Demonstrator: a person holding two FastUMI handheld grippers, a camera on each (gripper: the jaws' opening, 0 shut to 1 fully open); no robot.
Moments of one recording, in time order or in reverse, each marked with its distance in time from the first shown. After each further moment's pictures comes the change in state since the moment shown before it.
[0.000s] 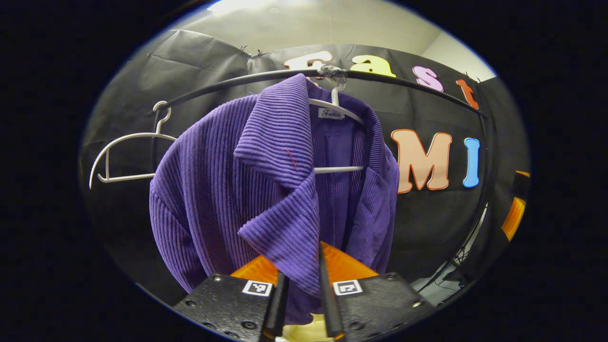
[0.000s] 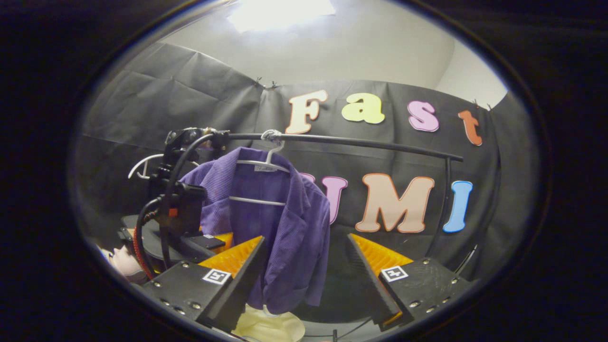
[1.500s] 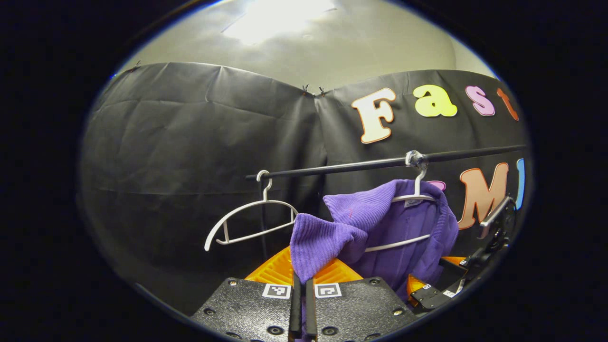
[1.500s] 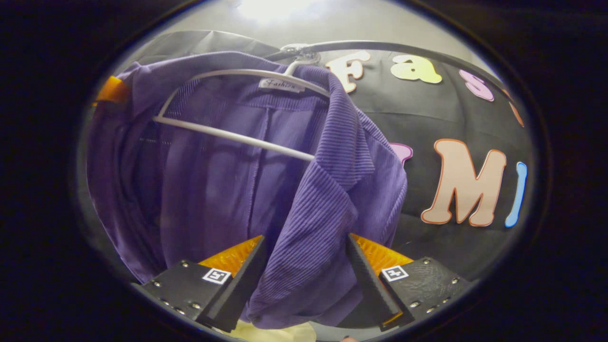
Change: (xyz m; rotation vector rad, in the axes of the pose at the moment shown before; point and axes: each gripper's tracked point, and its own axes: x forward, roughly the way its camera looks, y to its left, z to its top) left arm -0.104 0.109 0.132 0.040 -0.196 0.454; right arm 0.184 0.064 -0.113 -0.022 0.115 0.224
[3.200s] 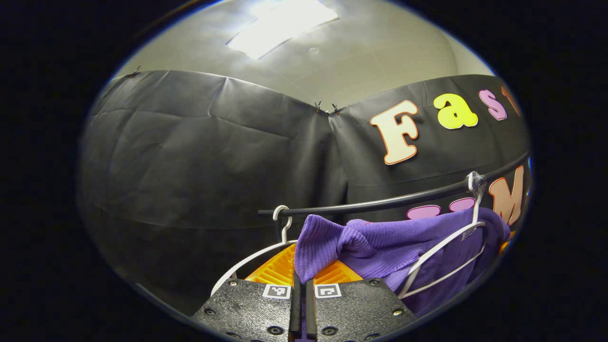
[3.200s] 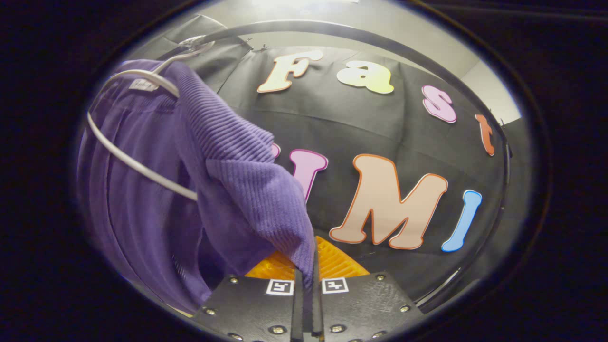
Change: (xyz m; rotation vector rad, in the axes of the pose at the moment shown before) left arm 0.100 0.051 0.047 0.048 -0.152 0.048; right arm 0.020 -0.190 0.056 -0.123 -0.024 -0.427
